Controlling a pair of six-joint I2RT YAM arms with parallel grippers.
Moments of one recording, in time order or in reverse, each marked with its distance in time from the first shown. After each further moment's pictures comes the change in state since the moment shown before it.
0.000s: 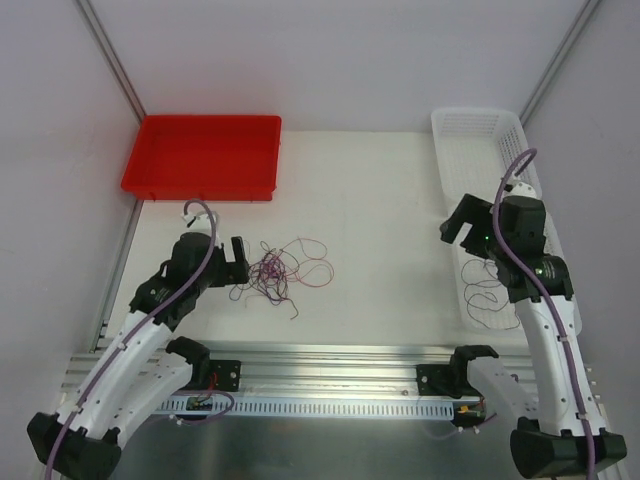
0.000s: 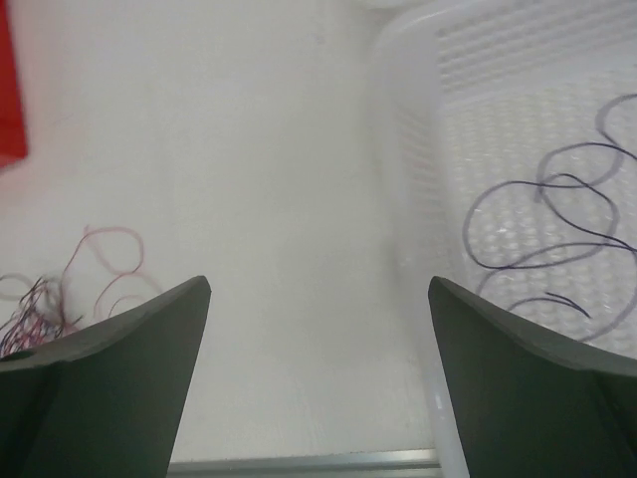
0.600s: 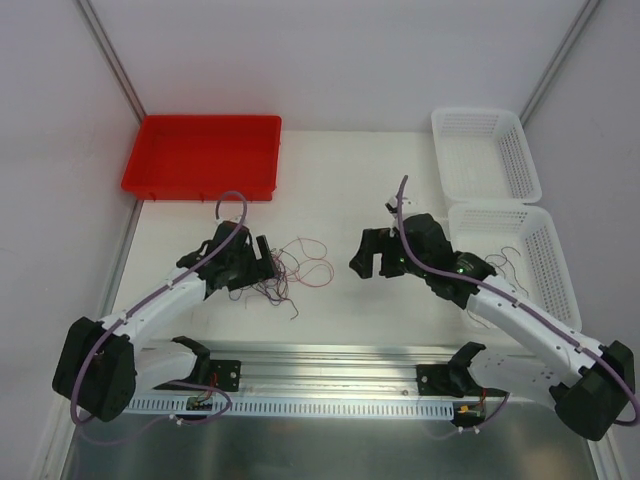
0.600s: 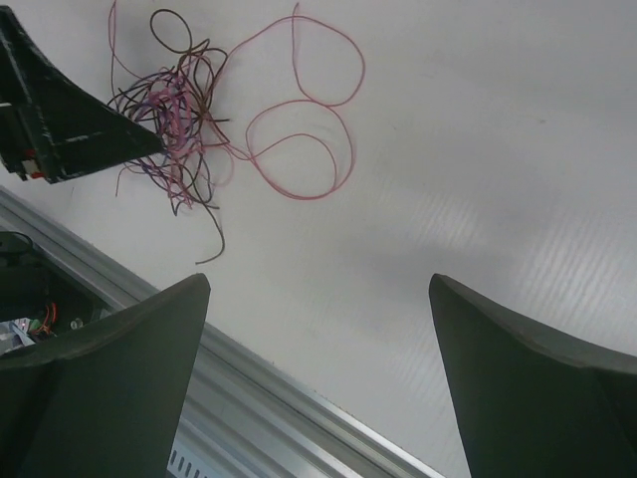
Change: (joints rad) left arm -0.040 0.481 -0.007 0.212 0.236 -0.330; right arm 0.665 0.157 -0.220 0.372 -0.051 0.106
